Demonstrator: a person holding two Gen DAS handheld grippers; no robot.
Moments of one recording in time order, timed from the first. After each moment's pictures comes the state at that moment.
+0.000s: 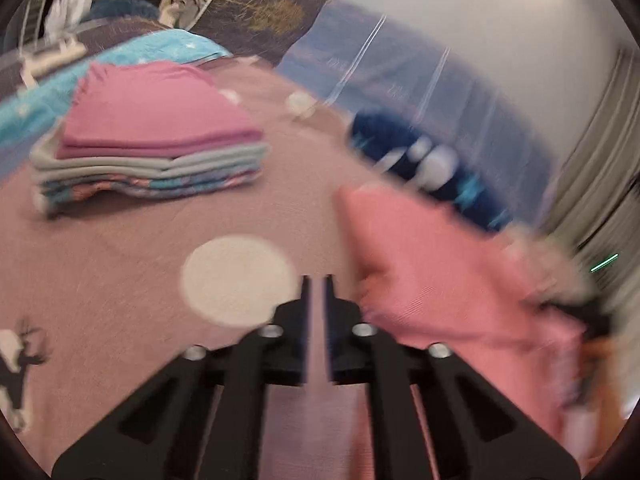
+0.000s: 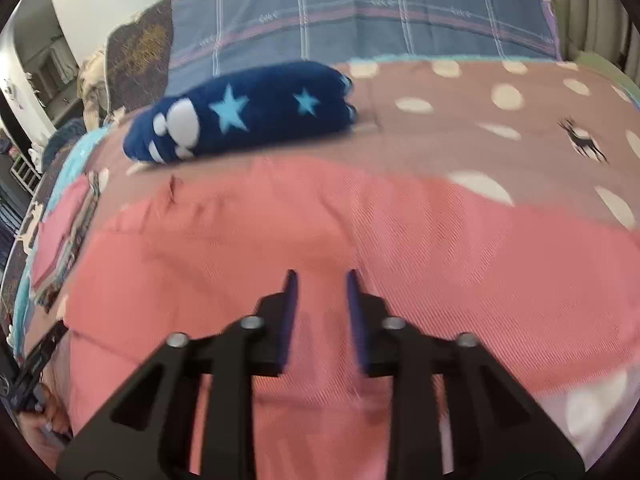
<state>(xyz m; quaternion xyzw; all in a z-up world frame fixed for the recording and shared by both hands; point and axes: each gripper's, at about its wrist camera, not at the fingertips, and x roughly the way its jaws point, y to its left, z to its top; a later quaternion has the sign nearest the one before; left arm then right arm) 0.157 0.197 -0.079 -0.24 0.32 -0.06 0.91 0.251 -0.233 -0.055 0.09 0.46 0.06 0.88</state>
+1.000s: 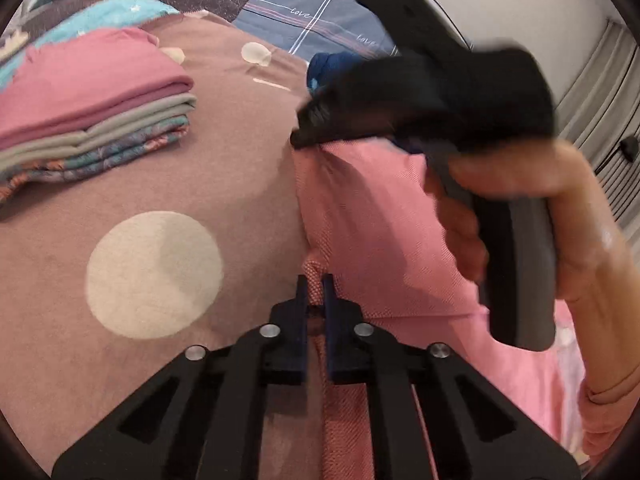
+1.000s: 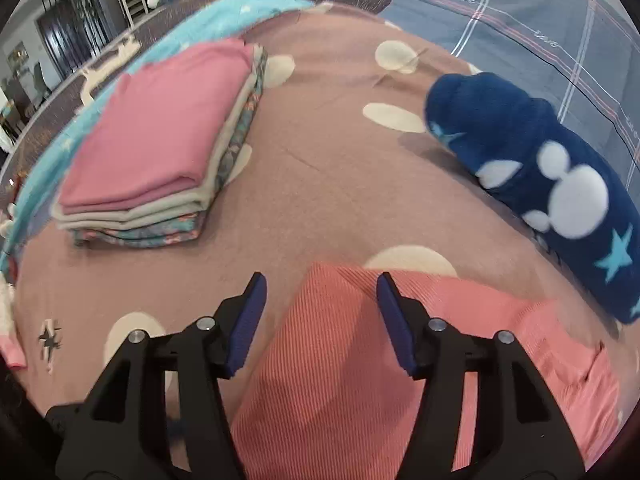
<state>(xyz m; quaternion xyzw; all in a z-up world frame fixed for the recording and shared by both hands) 0.194 0.155 -0.104 -0.16 0.41 -0.09 0.89 0.336 0.116 -0.073 -0.18 0.51 0.24 0.81</state>
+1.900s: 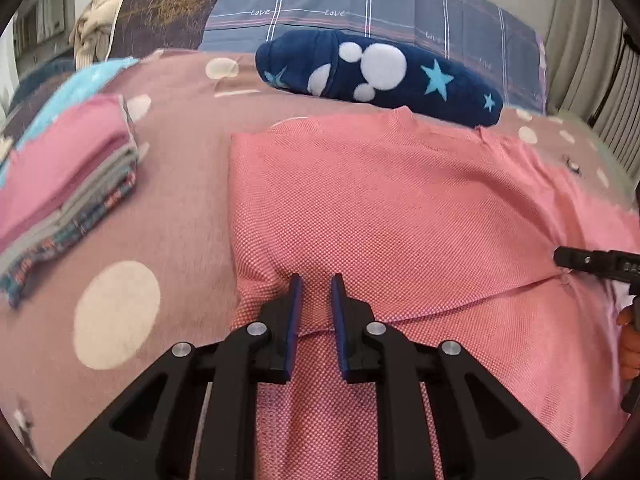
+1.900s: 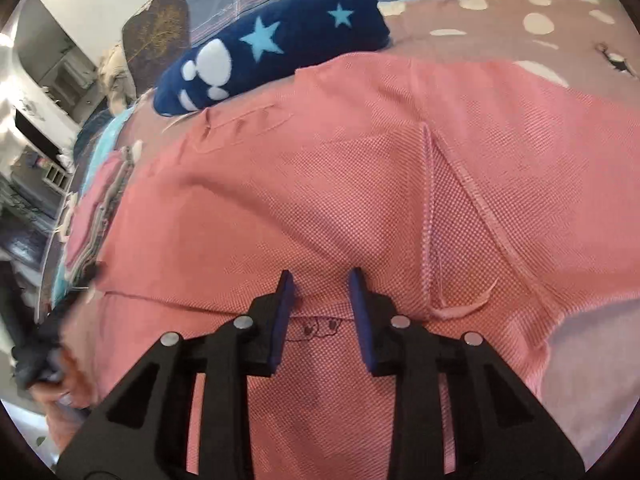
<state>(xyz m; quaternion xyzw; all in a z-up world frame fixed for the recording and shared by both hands) 0.213 0.085 -0.102 0.00 0.43 -0.06 0.90 0.212 -0.213 -0.093 0.16 0.50 0.10 0.84</state>
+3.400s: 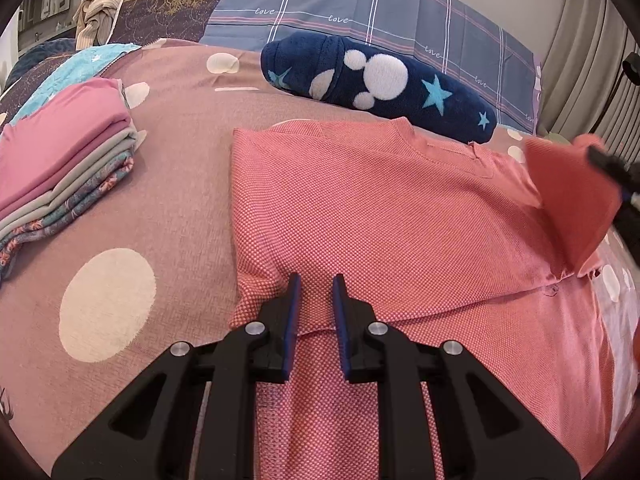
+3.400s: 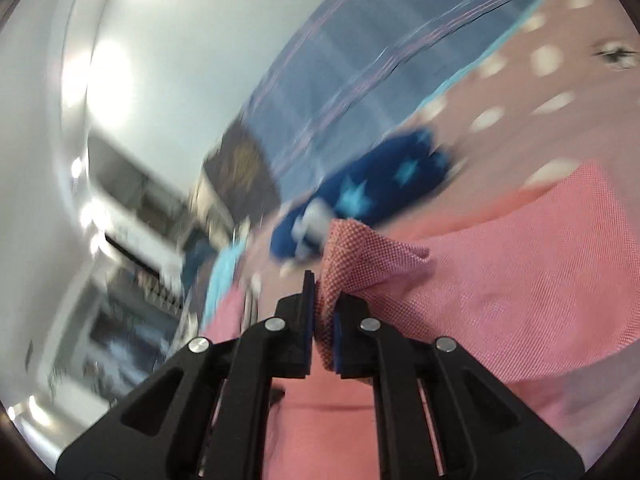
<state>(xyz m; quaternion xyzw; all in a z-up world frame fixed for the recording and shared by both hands) 0.203 0.102 -0.106 -0.06 0.42 -0.09 0.90 0.230 -0.221 -0.017 0.34 0.32 0.21 0.86</state>
